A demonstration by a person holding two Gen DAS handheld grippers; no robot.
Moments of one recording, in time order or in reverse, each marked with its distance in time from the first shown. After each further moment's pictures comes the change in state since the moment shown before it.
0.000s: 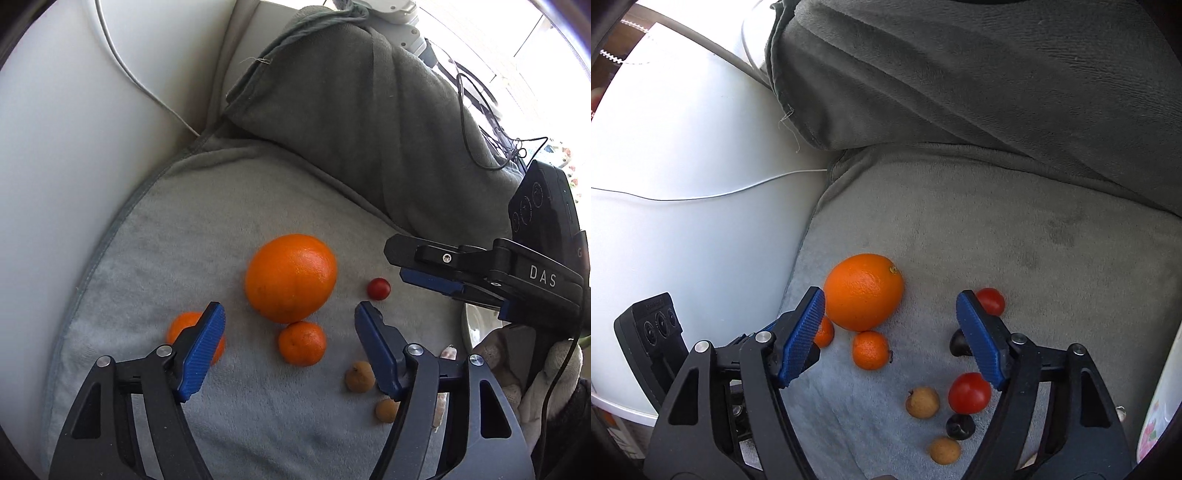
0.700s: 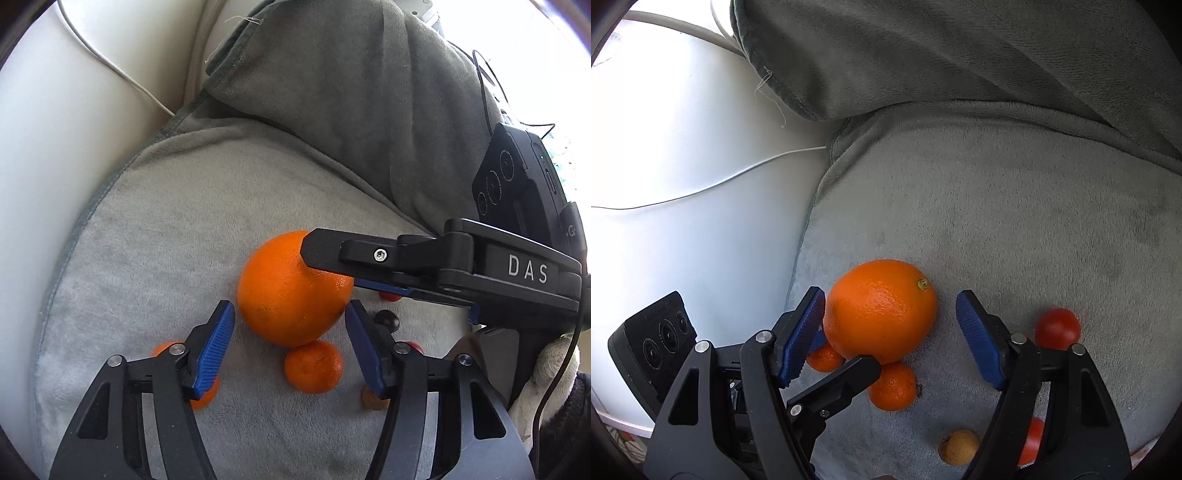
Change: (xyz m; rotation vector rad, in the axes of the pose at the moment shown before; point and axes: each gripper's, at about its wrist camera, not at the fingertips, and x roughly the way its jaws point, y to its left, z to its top) left arm 0.035 0.007 0.004 0.041 0.061 -0.058; right arm 0.070 0.001 0.010 0.051 0.087 0.058
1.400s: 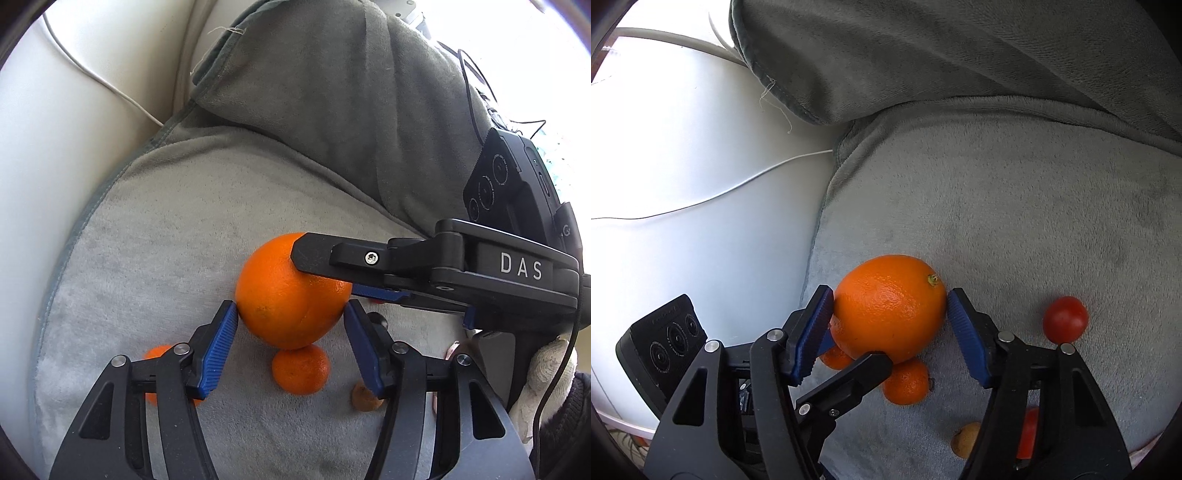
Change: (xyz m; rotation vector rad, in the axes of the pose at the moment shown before) left arm -0.001 -0.007 0.004 0.028 -0.019 -0.009; right arm -0.019 -0.004 -0.008 0.031 -0.018 0.057
